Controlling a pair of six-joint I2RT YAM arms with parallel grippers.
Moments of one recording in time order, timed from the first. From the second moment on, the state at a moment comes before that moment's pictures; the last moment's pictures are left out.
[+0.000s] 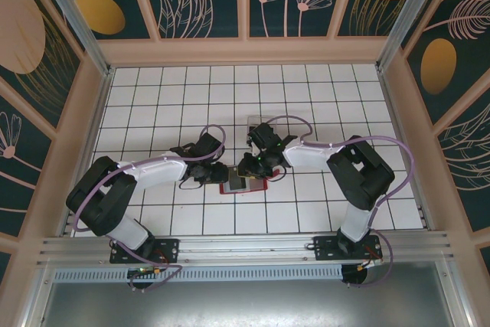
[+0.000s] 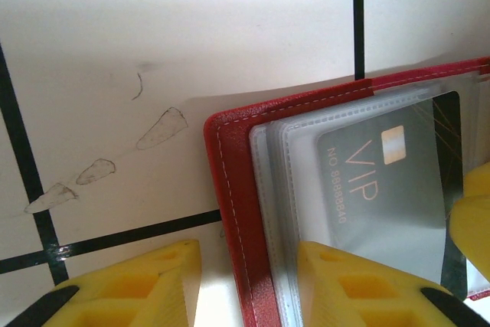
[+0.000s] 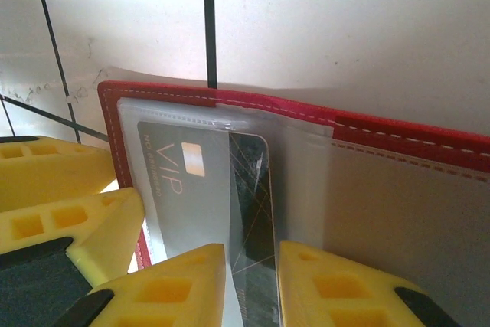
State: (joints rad) left arm -0.68 1.56 0.76 -0.38 0.14 -0.67; right arm 0.78 1.78 0.97 -0.30 -0.42 0.80
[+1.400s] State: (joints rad) left arm -0.68 1.57 0.76 -0.38 0.12 -0.66; right arm 0.73 1.78 0.87 -0.12 -0.55 0.83
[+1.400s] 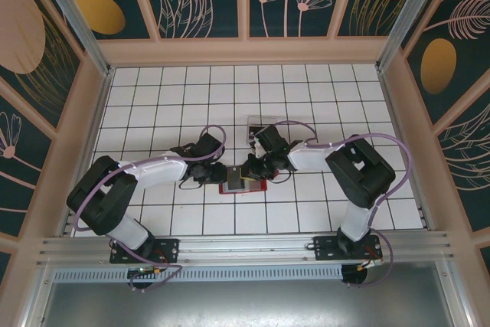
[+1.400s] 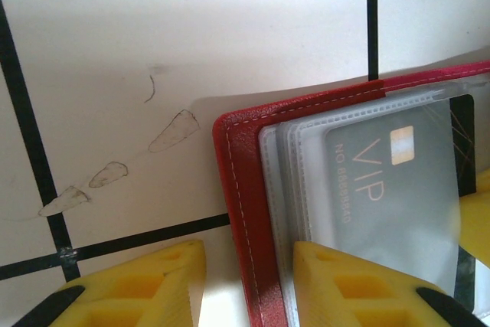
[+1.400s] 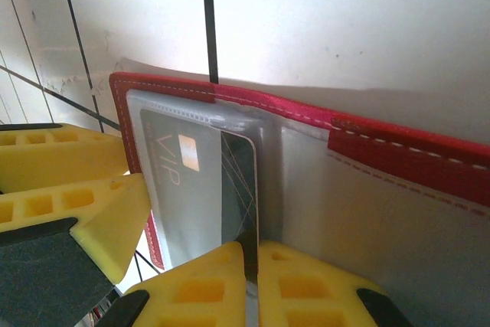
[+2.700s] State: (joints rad) left arm -0.68 1.52 0.77 -0.43 0.12 -0.66; right arm 0.69 1.67 0.85 -0.19 -0.56 0.78
